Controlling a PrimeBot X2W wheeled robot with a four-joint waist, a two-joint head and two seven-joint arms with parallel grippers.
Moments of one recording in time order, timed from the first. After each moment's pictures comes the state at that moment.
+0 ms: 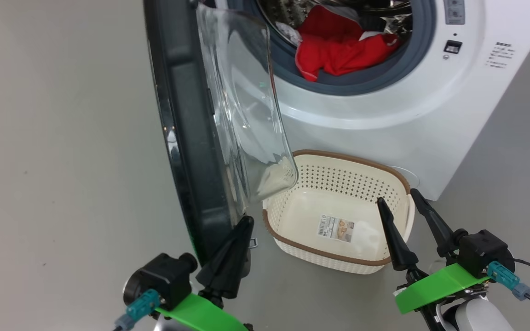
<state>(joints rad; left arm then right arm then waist) -0.16 0.07 -0.41 -0.04 -0.39 0.04 -0.01 -0.13 -0.05 0.12 0.23 0.30 0.13 -0.26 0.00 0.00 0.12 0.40</state>
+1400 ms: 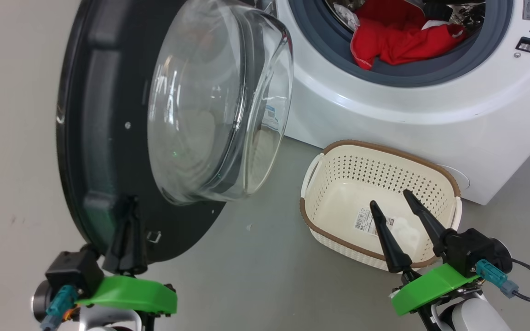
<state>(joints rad) -0.17 0.12 -0.20 0.06 -0.38 0.23 -0.15 -0.13 -0.05 0.13 0.22 0.23 0.13 -0.22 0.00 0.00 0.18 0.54</state>
